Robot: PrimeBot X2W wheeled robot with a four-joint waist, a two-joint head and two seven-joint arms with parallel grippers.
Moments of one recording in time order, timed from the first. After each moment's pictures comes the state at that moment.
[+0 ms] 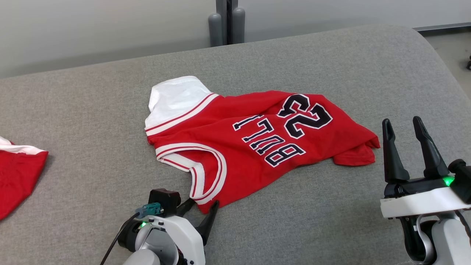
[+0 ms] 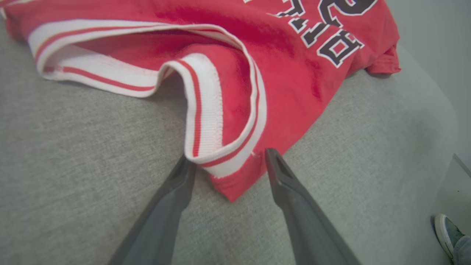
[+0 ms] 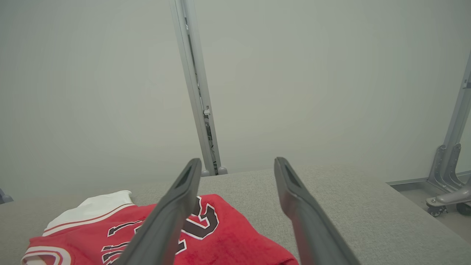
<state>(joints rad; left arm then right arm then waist) -0.24 0.17 -0.56 0.38 -0.59 0.00 0.09 -0.20 -0.10 0.03 0.12 0.29 0.13 -0.26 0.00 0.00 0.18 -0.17</state>
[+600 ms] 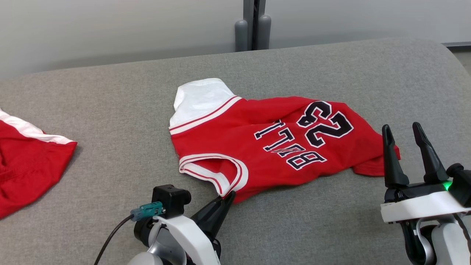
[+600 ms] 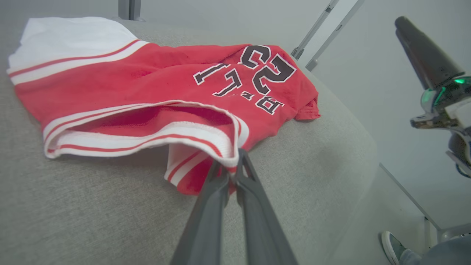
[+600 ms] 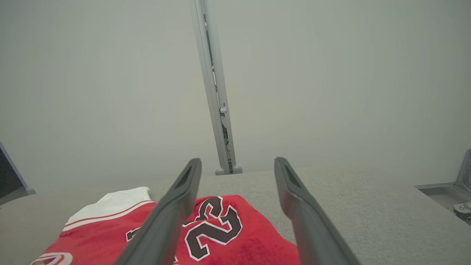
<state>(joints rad) -0.16 0.20 -0.57 0.07 -0.69 -0.03 0.16 -0.18 -0.10 0.03 0.13 0.28 0.13 -0.26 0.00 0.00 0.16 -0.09</state>
